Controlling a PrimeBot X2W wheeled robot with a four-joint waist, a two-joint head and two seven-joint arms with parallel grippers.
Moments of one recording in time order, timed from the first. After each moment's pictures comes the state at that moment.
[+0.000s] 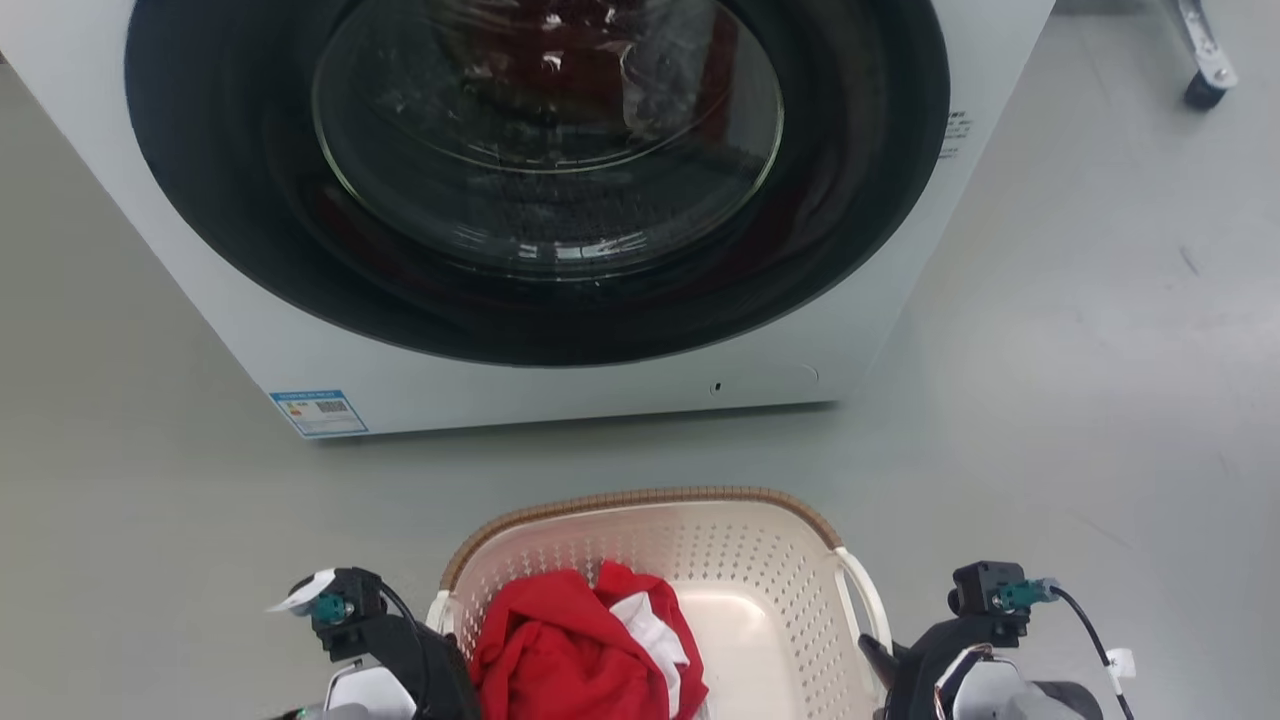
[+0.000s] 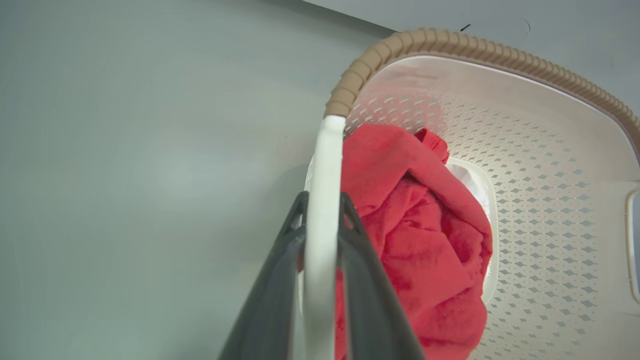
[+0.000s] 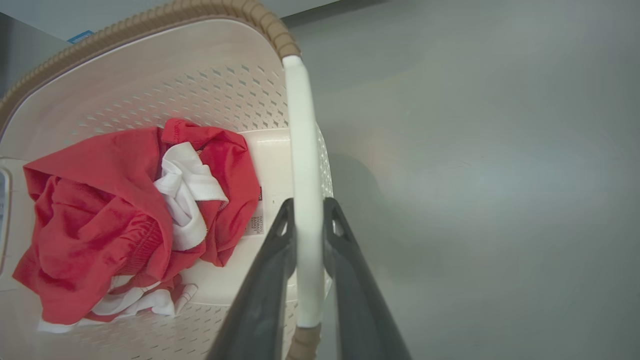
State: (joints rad) left arm -0.60 0.01 -0.37 1.23 -0.74 -0.02 0.07; right arm -0.60 -0.07 0.63 1.17 0.78 0.14 0.09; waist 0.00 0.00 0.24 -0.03
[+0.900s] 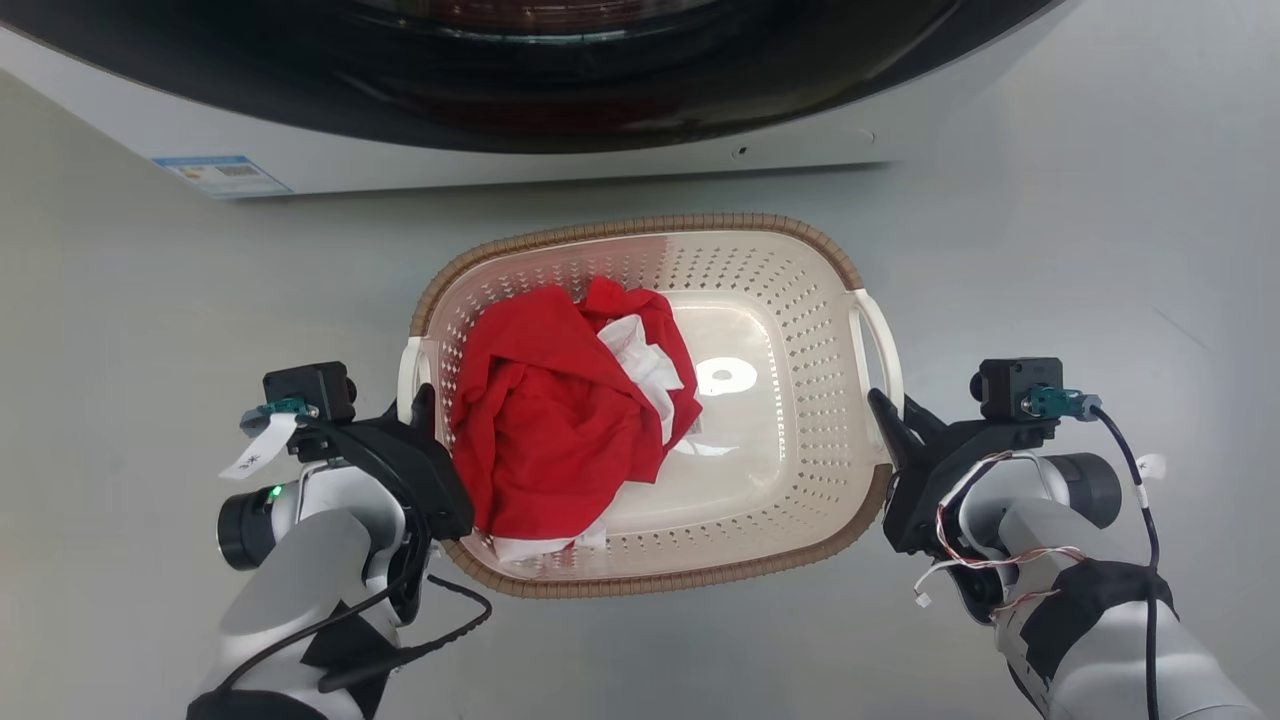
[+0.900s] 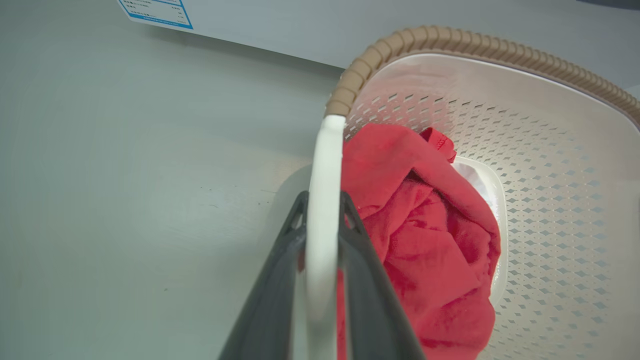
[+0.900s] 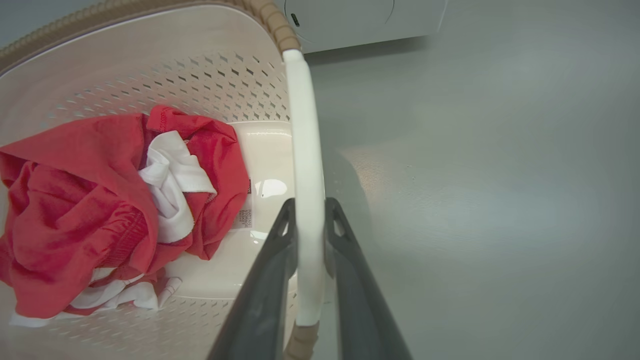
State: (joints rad) left arm -0.85 0.02 -0.37 1.18 -0.71 -0.01 -0.12; right arm -0.87 -0.10 0.64 1.15 0.71 0.10 -0.09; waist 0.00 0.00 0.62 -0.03
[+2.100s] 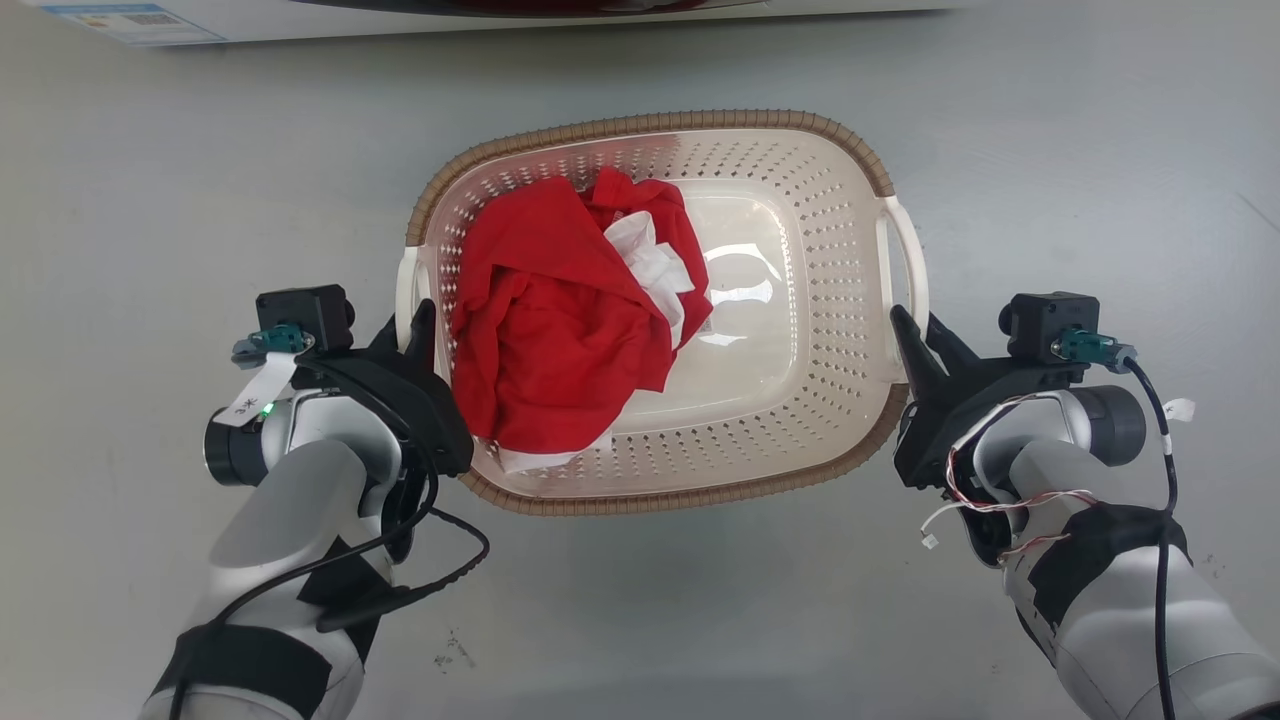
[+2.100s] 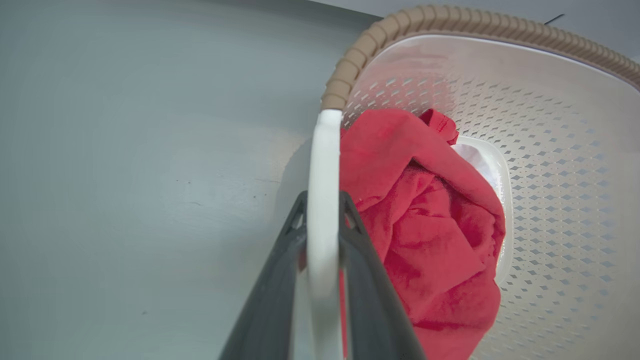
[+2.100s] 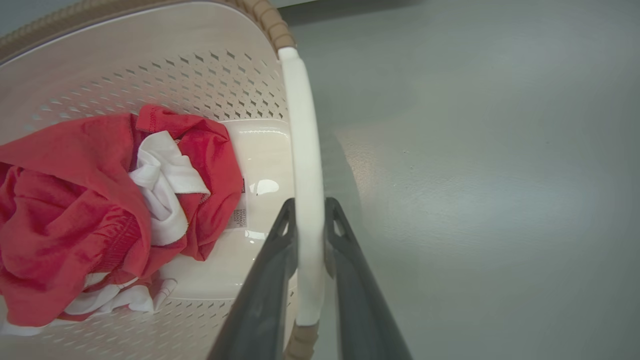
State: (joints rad) left arm -0.97 0.03 -0.40 1.23 -0.67 -0.05 -0.18; right arm -0.98 -0.10 0.64 1.21 0.69 0.09 -0.21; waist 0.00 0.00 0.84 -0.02
